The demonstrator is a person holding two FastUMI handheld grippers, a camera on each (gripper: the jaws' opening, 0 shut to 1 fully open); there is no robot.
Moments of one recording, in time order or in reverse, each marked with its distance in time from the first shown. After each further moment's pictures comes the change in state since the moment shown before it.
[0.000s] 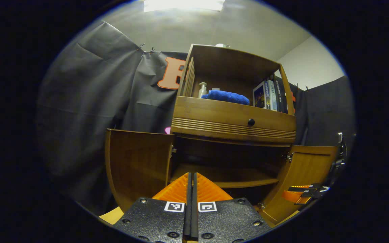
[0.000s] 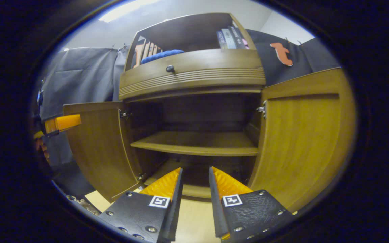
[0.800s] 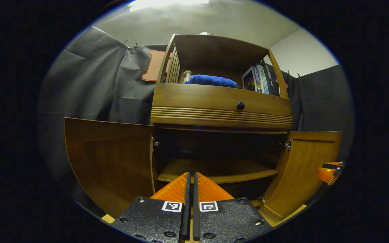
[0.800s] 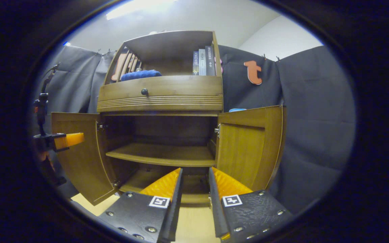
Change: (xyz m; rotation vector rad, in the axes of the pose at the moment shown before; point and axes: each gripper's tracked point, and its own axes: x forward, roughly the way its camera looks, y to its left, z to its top) left arm 0.027 -0.028 -0.030 0.081 0.055 -0.039; right arm -0.064 -0.047 0.039 -0.054 -0.100 -0.238
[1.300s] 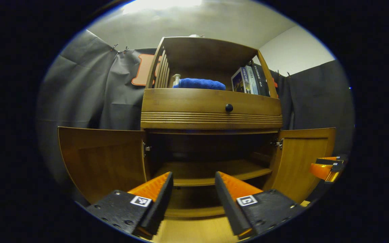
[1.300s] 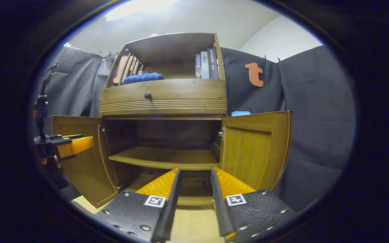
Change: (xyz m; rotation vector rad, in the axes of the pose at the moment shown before) left arm -0.002 -0.014 0.004 0.036 -0.027 -0.067; right arm 0.003 0.017 0.010 0.016 -0.026 0.028
